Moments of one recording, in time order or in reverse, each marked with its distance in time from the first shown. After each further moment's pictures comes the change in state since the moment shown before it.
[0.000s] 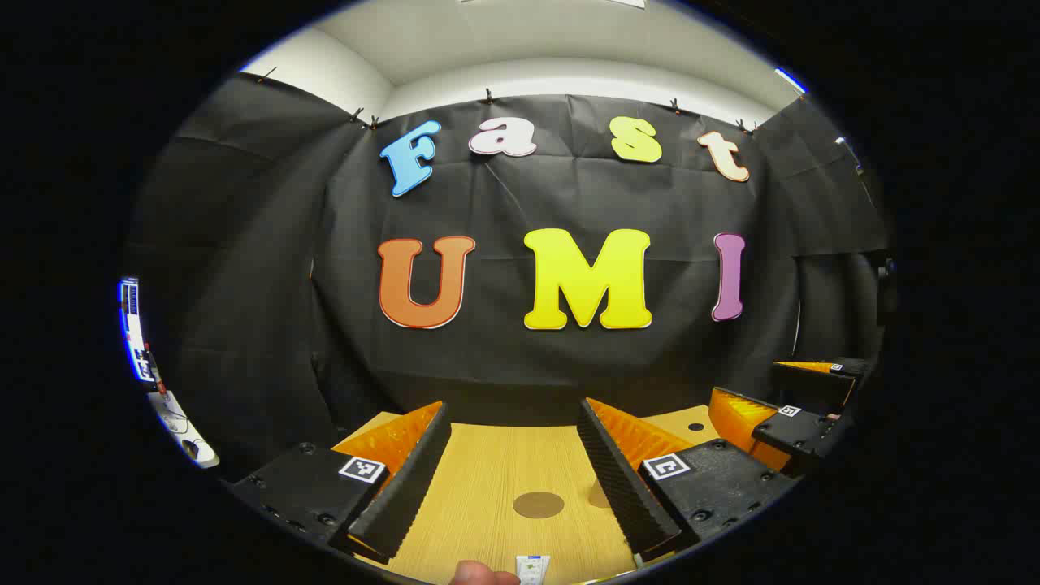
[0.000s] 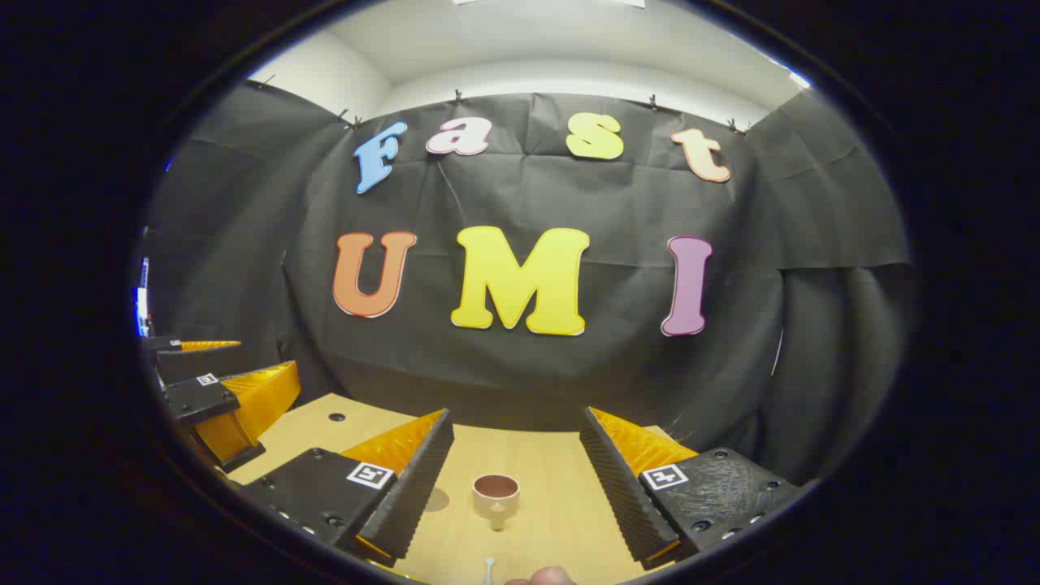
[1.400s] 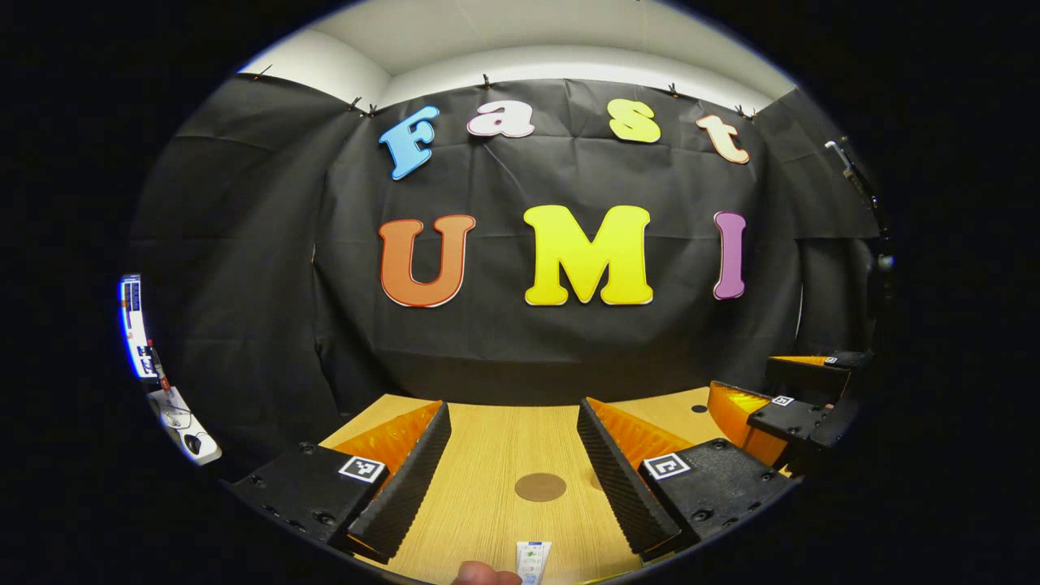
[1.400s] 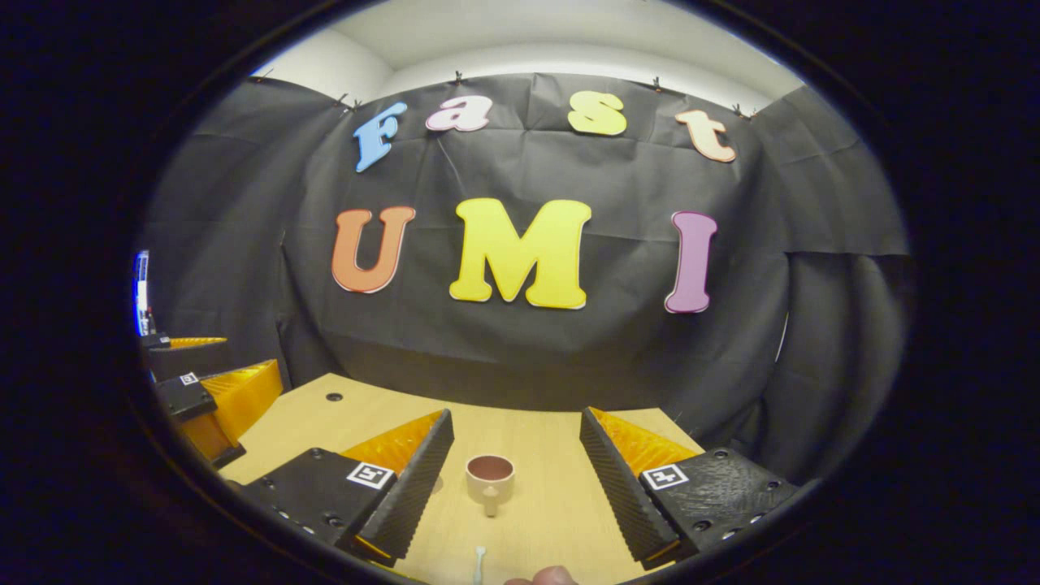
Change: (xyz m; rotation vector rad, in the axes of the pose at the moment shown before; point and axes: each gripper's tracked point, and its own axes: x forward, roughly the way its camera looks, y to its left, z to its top) left arm -0.013 -0.007 -0.038 0.018 0.076 0.007; right arm 0.006 -0.023 -0.041 -0.020 0.090 -0.009
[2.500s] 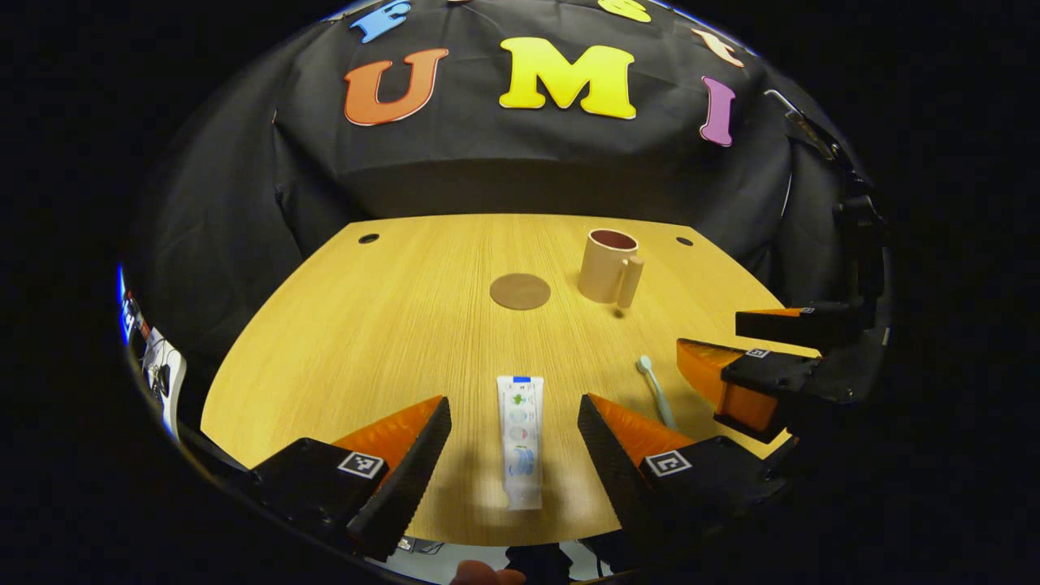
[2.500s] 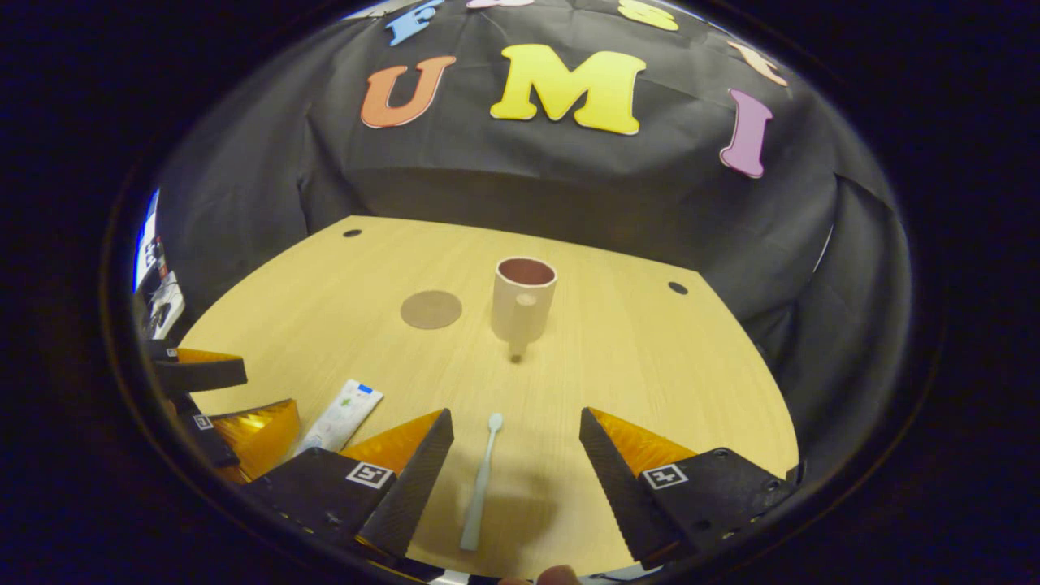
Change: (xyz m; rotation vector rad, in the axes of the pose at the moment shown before) left arm -0.070 -0.018 -0.232 -0.014 0.621 -0.118; right arm -0.020 0.038 -0.228 -0.078 0.562 0.094
